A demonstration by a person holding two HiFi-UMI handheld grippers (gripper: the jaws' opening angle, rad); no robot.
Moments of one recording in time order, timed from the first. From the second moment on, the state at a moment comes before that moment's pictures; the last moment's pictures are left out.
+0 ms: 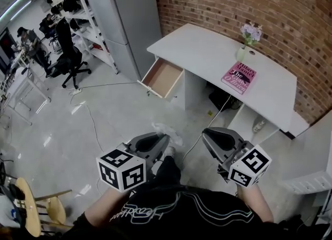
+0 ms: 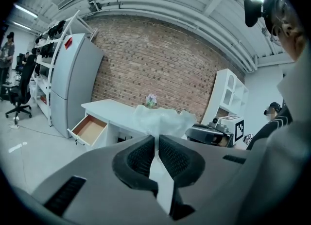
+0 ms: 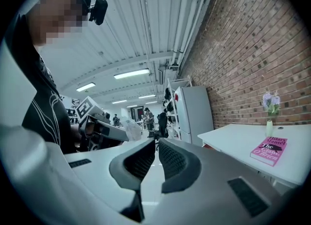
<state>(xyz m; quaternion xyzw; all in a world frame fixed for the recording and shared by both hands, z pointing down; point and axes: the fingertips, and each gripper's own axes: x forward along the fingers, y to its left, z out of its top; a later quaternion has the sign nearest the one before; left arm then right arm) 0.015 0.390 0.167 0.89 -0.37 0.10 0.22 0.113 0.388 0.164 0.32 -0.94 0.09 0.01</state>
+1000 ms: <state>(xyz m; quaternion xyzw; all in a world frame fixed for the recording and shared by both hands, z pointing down) -0.066 -0.031 0.305 0.86 -0.34 0.17 0.35 0.027 -0.015 0.299 0.35 -0.91 0.23 0.09</state>
